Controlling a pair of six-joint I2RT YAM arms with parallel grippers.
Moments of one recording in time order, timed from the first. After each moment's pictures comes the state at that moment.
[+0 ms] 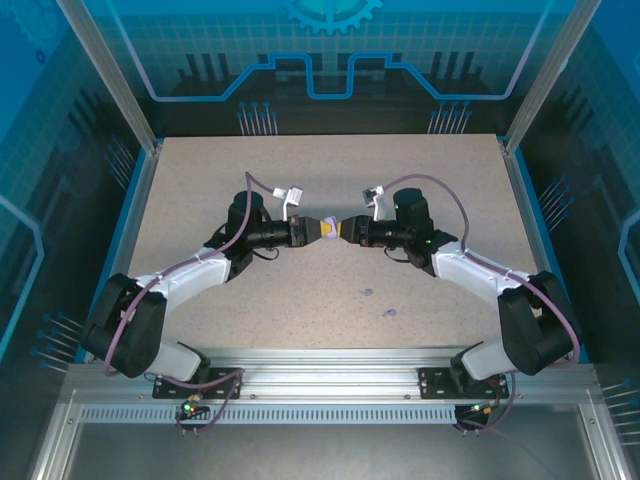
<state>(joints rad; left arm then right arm) -0.42 1.44 0.77 0.38 0.80 -0.80 0.45 1.45 0.83 0.15 -0.65 0.68</state>
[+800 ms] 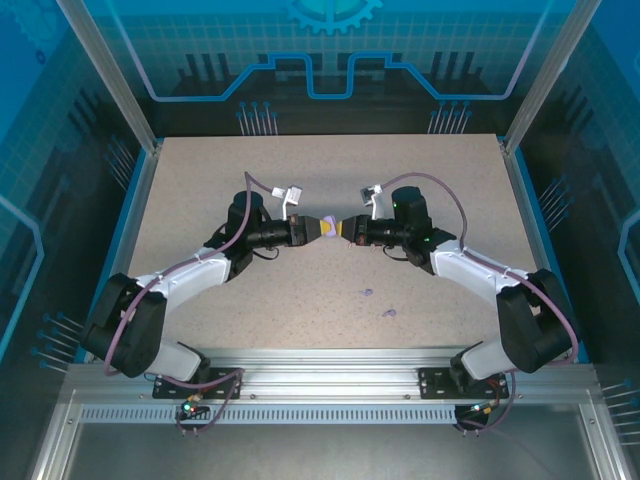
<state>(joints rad) -0.42 1.44 0.77 0.37 0.78 -0.80 0.46 1.46 0.84 0.14 -0.66 0.67</state>
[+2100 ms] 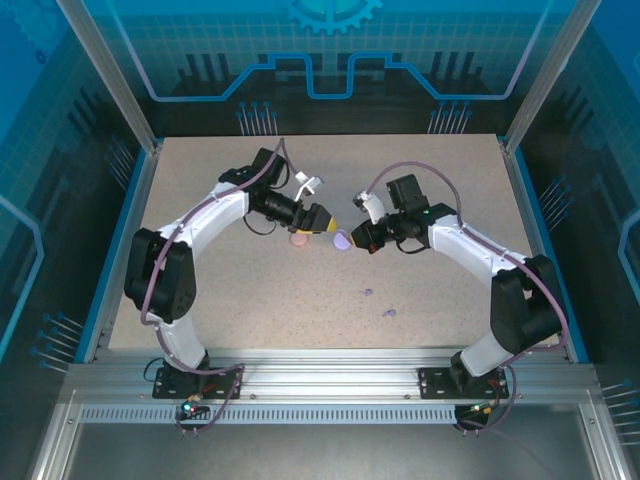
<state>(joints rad) -0.34 1.81 1.46 -0.80 1.02 -0.09 0.40 1.56 1.08 -0.46 -0.59 -0.07</state>
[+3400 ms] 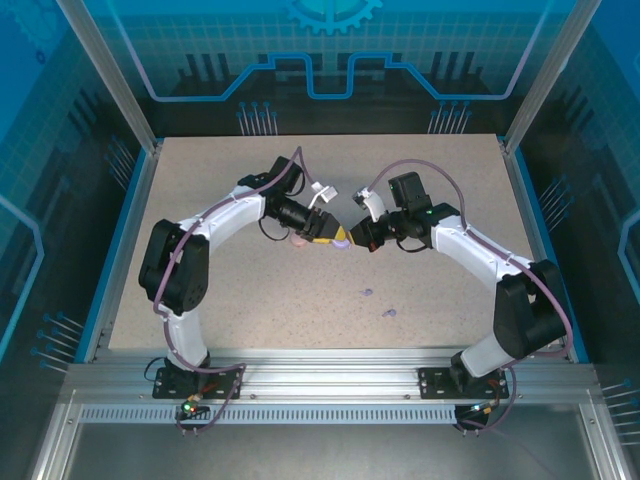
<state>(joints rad) -0.41 1.89 1.46 -0.73 1.13 -0.13 0.40 1.53 1.09 -0.45 -0.63 -0.07</state>
